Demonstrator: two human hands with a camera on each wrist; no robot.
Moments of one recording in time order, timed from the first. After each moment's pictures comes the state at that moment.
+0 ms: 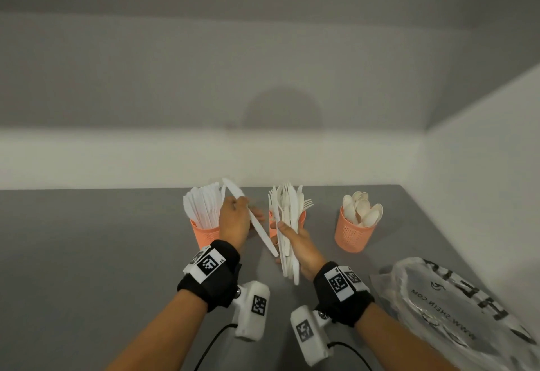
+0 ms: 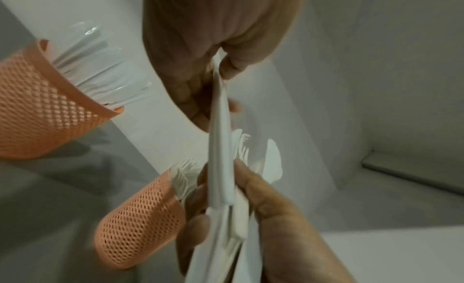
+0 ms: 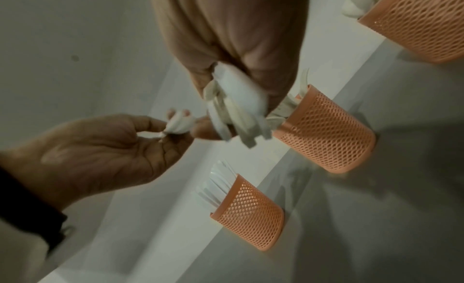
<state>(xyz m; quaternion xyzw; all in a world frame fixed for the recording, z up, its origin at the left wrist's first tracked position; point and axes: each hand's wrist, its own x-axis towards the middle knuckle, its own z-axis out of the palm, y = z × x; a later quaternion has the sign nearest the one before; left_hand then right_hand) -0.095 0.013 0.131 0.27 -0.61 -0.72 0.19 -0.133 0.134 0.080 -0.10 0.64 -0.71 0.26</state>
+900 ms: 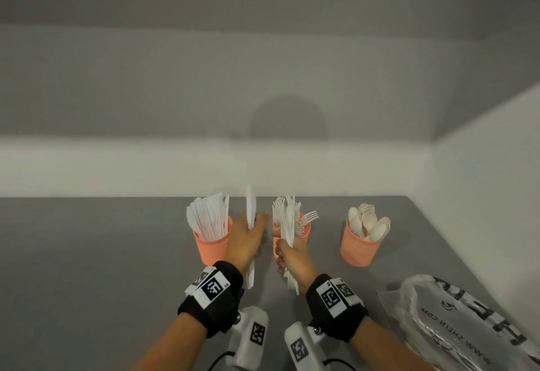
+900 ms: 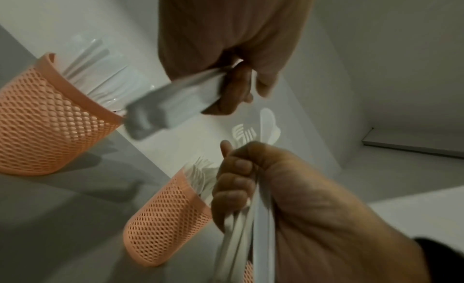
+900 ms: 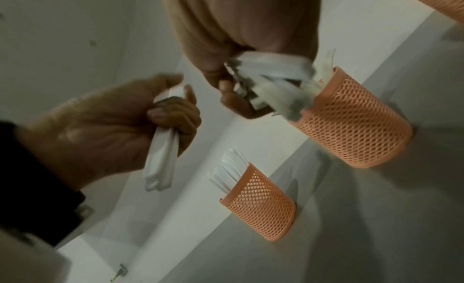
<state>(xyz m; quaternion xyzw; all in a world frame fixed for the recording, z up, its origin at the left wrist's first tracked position) -0.091 0.018 0.124 0.20 -0.70 -0.66 0.17 -0.132 0.114 0.081 -0.09 0.69 -0.69 0.22</state>
